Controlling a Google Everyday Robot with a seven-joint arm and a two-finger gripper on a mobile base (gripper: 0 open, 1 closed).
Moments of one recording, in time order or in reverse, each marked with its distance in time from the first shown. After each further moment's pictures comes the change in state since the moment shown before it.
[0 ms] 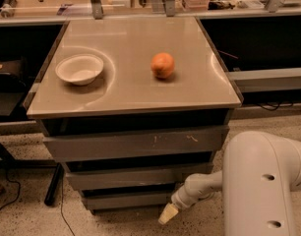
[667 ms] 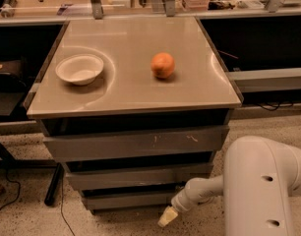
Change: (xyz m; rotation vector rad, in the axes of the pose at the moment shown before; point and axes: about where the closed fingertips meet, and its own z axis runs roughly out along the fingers) arm 0.008 0.002 0.017 -0.003 -0.019 0.014
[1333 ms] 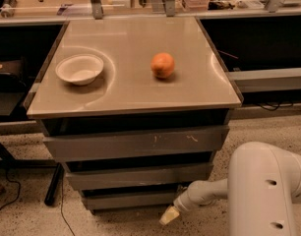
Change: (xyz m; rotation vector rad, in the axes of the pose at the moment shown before) arm 0.009 -0.015 0.012 0.042 -0.039 0.016
